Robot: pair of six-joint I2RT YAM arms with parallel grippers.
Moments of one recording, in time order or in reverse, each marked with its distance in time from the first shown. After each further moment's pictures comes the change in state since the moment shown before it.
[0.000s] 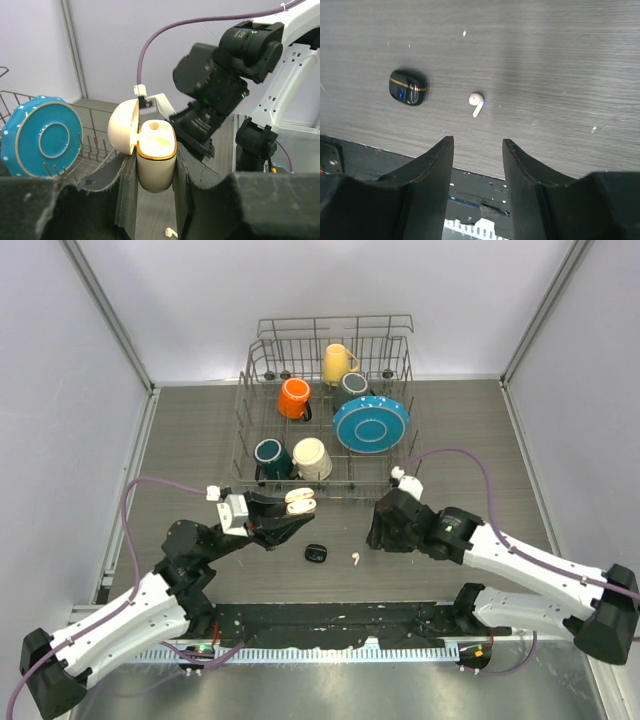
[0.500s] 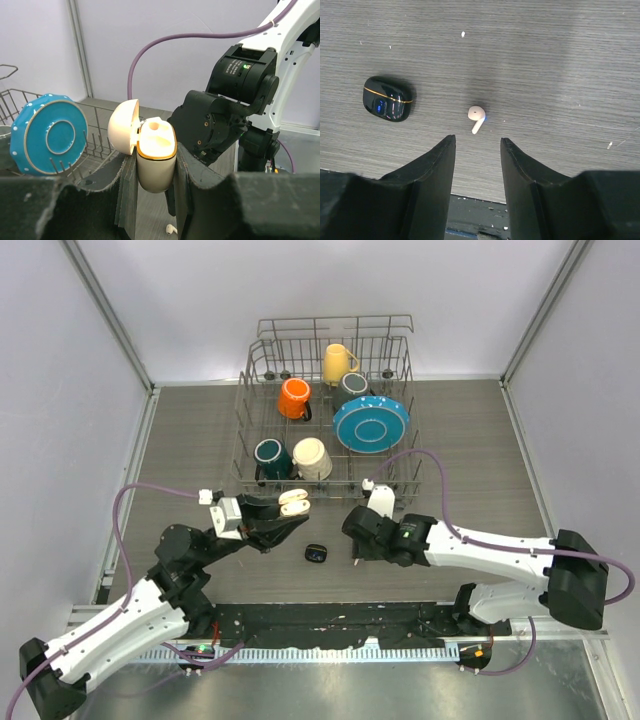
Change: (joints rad) left arm 0.000 -0.066 -0.002 -0.073 -0.028 0.008; right arm 0.203 0.245 0.009 0.097 0.192 0.074
